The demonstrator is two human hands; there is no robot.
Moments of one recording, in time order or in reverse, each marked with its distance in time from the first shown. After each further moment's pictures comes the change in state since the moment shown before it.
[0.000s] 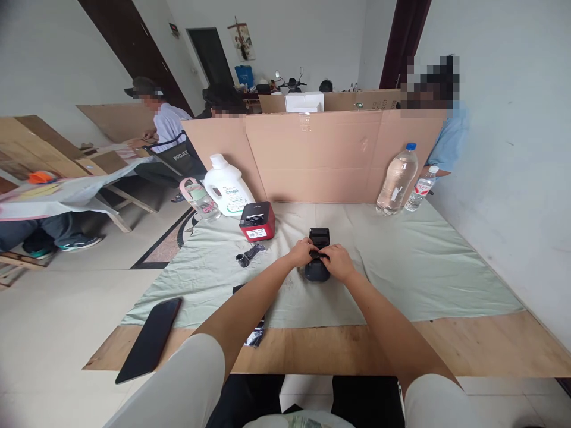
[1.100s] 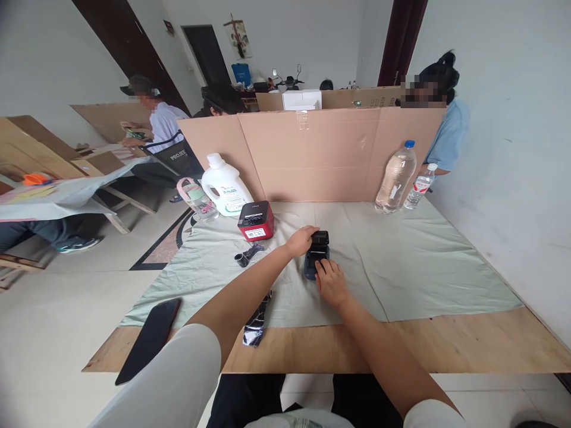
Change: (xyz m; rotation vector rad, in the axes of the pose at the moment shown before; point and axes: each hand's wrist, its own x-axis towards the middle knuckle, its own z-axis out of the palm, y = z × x) left_hand 0.019 0.014 -0.030 0.048 0.084 0.174; right_hand -0.058 -0.034 0.035 -0.218 0.134 -0.059
